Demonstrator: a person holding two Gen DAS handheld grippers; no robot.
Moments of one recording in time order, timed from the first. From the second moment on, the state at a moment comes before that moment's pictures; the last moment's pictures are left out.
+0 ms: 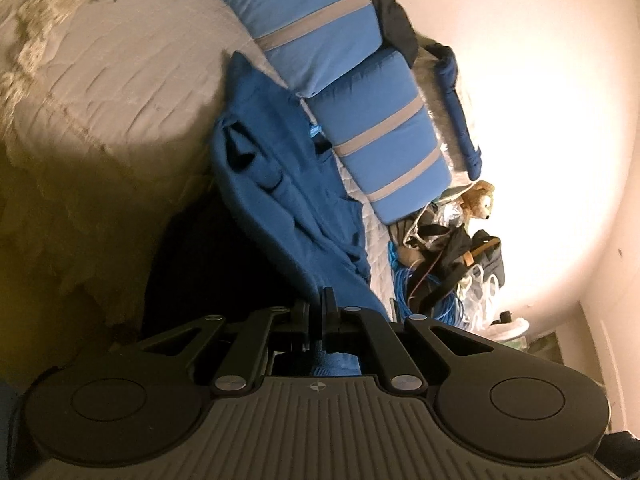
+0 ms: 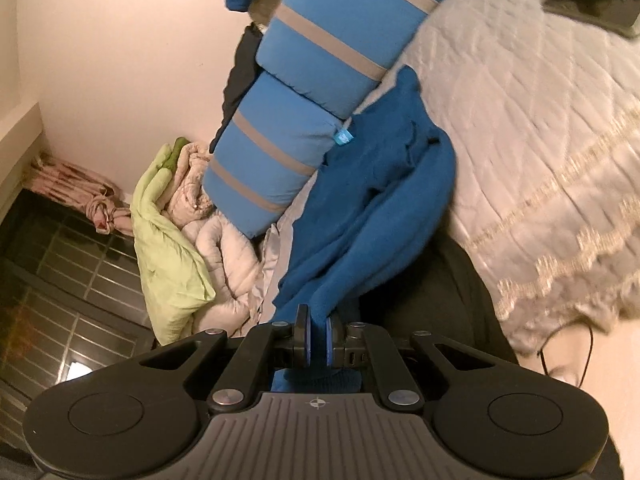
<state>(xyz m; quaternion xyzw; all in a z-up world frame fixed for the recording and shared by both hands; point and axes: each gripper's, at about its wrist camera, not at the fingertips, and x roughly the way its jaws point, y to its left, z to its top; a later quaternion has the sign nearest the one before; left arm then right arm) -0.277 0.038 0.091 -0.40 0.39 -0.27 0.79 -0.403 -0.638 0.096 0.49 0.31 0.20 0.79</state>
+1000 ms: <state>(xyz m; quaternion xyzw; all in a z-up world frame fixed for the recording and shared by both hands) -0.174 0.032 0.137 -0.37 0.32 -0.28 0.82 -0.289 -0.640 0.179 0.40 0.27 0.20 0.85</state>
